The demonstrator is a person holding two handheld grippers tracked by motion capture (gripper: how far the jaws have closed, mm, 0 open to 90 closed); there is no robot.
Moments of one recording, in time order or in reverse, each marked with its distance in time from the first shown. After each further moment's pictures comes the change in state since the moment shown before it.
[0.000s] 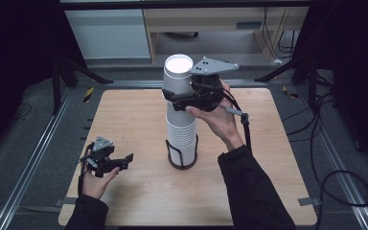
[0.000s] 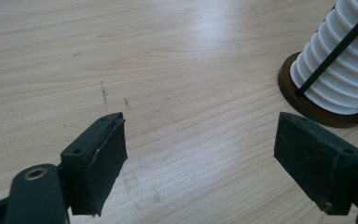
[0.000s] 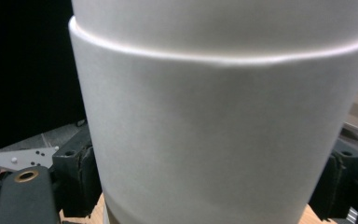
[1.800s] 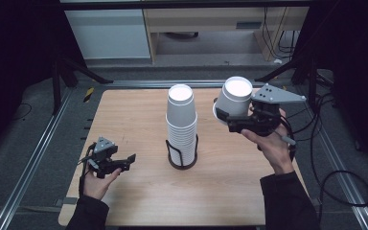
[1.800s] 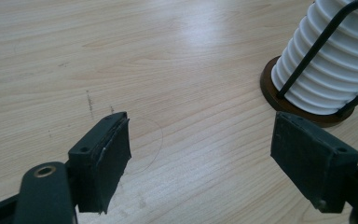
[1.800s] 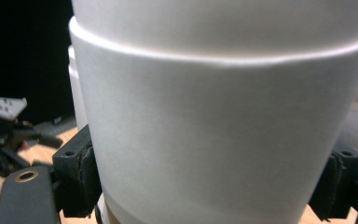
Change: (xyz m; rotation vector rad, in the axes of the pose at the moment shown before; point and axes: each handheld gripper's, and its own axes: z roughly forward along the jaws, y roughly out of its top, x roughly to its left) left arm -0.009 0.002 -0.004 -0.017 -0.035 0.031; right arm -0.045 -0.072 -0.102 0.011 -0.107 0.058
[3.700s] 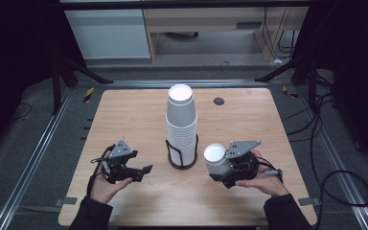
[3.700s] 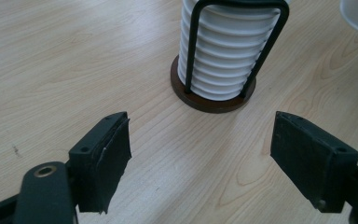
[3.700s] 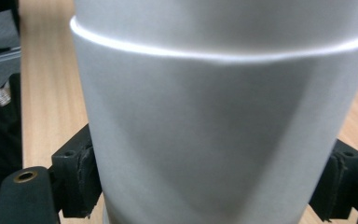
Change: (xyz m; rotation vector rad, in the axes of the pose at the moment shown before) left arm -0.045 0.014 -0.003 0.039 -0.234 0.194; right arm 0.023 -0.143 0.033 0.406 0.376 -0.203
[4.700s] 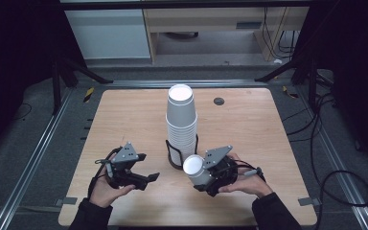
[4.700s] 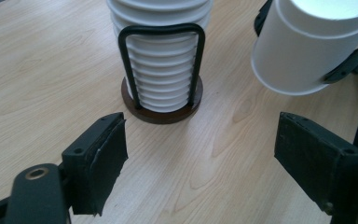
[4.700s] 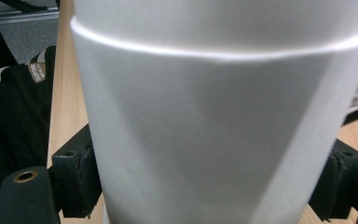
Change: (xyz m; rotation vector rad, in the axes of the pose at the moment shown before) left arm -0.026 0.015 -0.010 -0.007 -0.132 0.096; right arm 0.024 0.022 0.044 0.086 0.130 -0.145
